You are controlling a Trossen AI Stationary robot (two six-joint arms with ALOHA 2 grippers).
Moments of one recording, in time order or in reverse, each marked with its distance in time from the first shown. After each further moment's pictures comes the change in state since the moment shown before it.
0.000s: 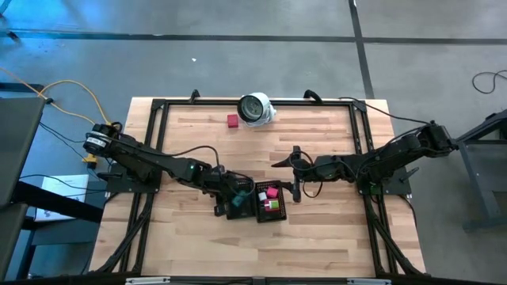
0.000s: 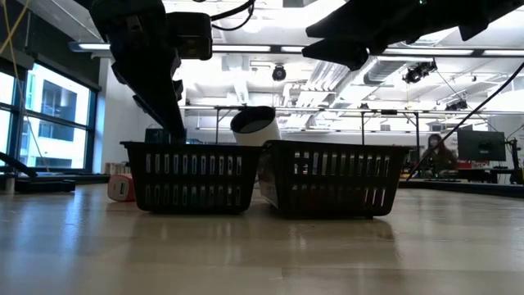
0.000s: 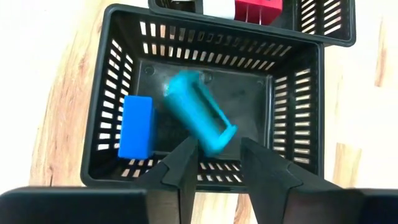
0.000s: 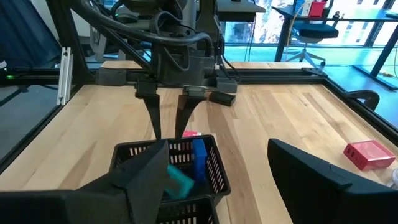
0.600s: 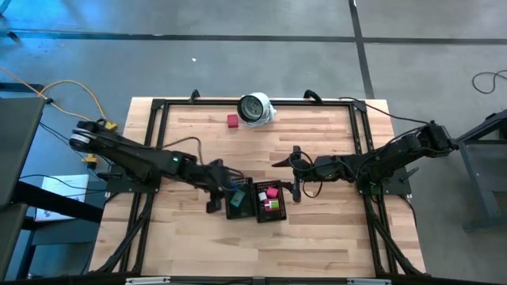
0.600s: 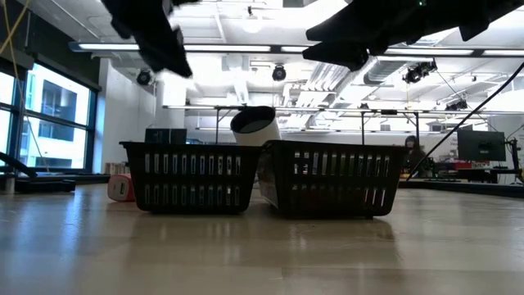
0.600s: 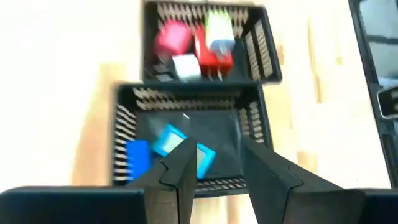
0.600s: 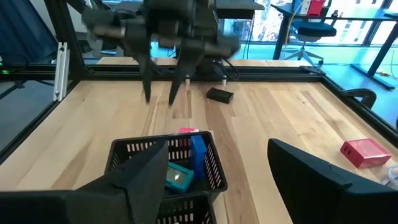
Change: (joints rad) left arm 0.000 -0.183 -0.001 0.007 -0.004 0.154; right arm 0.000 0.000 0.000 -0.011 0.008 -0.010
